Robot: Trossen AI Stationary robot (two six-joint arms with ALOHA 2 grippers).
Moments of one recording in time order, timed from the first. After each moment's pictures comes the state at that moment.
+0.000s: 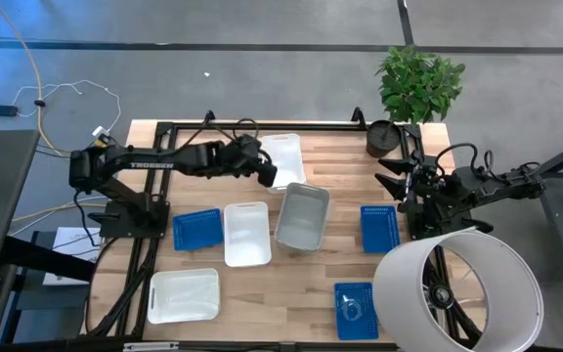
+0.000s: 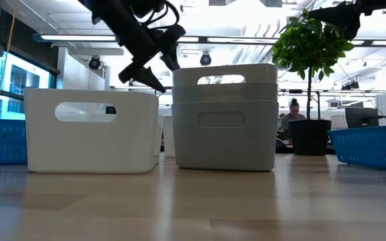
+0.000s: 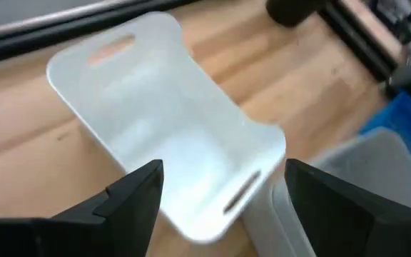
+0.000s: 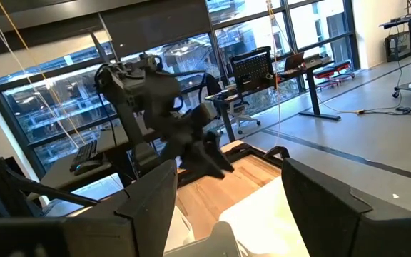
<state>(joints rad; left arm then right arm) 0.35 1.47 1.04 -0.34 -0.23 -0.69 0.26 0.30 0.44 -0.03 0.63 0.23</state>
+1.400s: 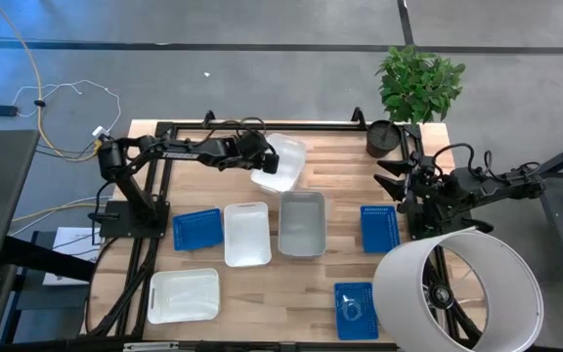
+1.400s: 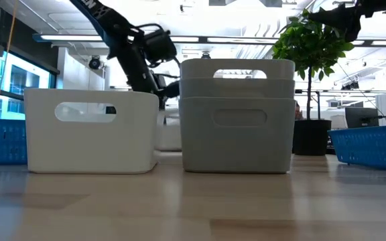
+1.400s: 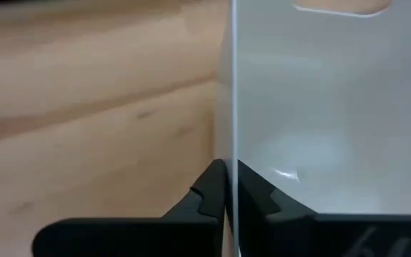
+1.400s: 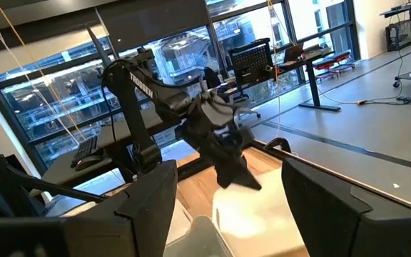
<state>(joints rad) 0.52 1.70 1.04 -0.31 -0.25 -0.79 0.26 0.30 0.44 -0.06 0.63 0.27</state>
